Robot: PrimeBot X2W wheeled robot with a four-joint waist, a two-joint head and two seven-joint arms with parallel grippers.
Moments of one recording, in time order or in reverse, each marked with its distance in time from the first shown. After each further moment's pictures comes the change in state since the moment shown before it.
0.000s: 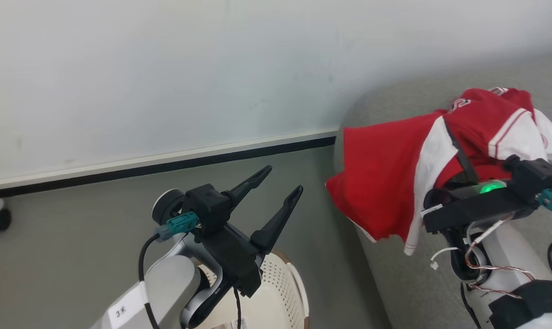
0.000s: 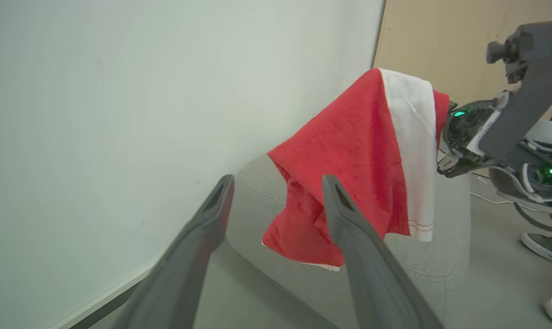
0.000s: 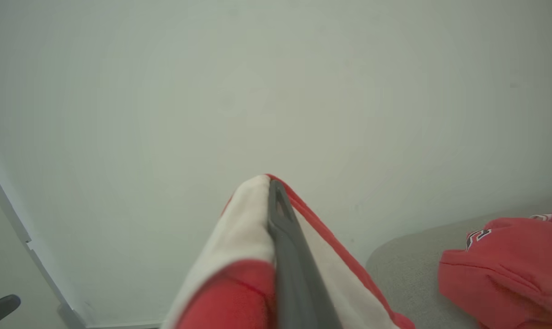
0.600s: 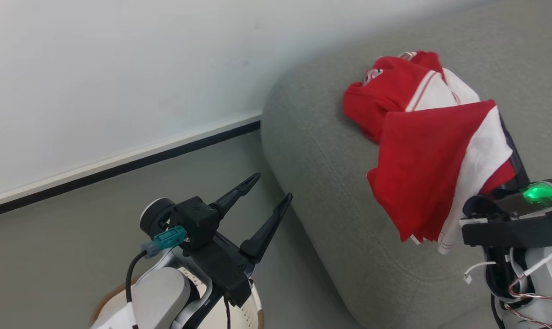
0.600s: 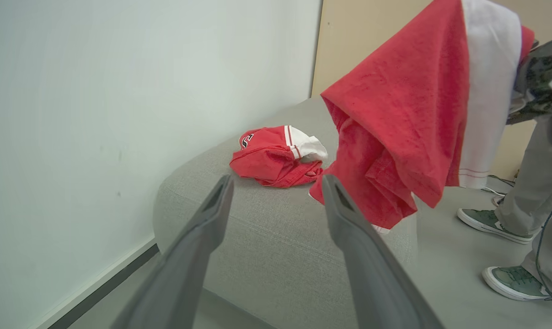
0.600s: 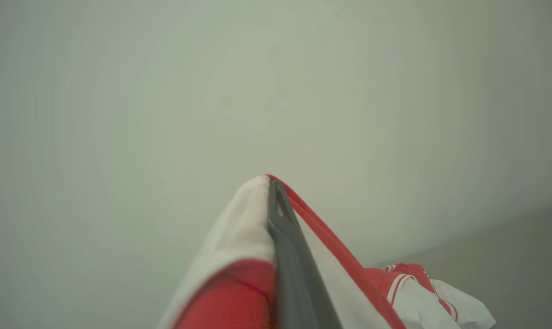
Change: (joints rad) left arm 0.053 0.055 0.003 -0.074 0.014 0.035 -0.023; right arm 0.170 -0.052 -0.112 -0.378 -0.034 -0.015 -0.007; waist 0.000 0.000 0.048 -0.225
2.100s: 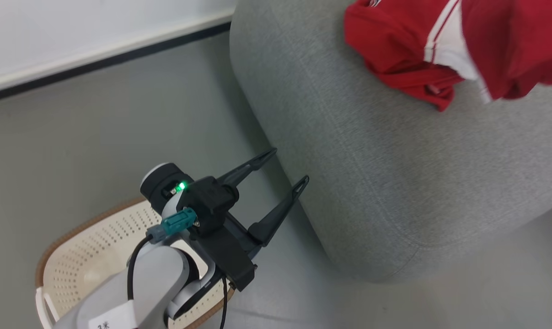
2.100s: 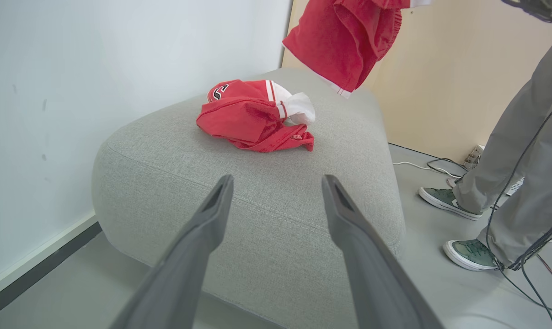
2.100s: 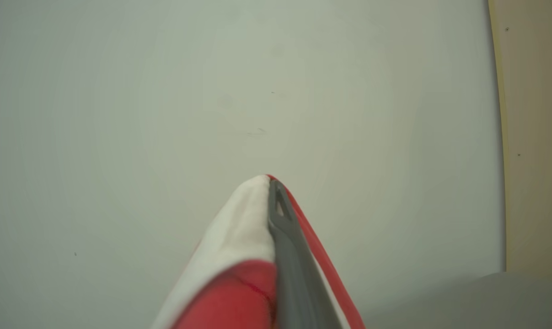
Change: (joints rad) left arm -0.100 0.055 -0.034 -0.129 0.067 -0.009 0.079; right arm -0.443 -0.185 -0.239 0.087 0.086 -0.007 0.090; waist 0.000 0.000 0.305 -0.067
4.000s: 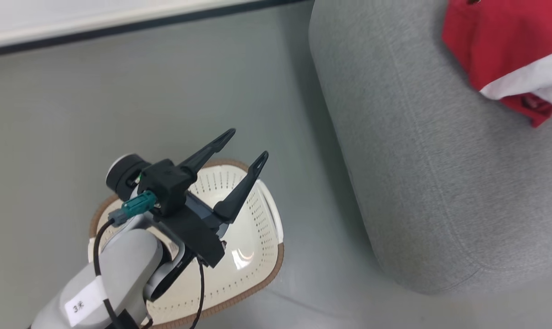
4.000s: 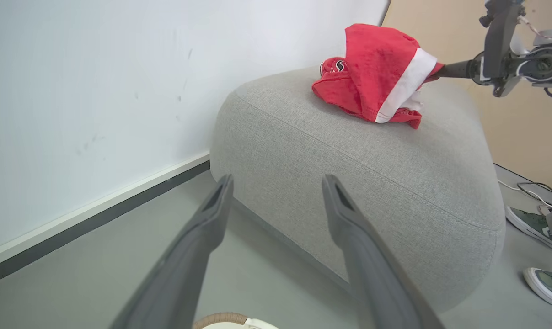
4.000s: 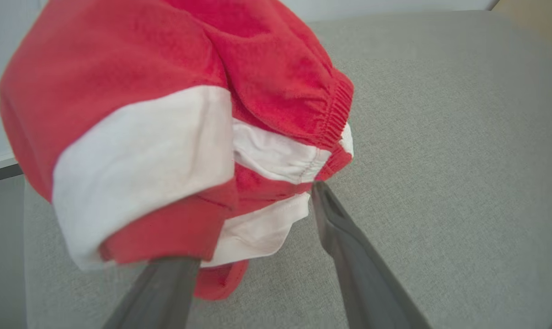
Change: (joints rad) left arm -0.036 0.008 0.054 0.164 -0.021 -0.035 -0.114; right arm -0.203 -0.094 0.219 0.884 -0.177 0.015 0.285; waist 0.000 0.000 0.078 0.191
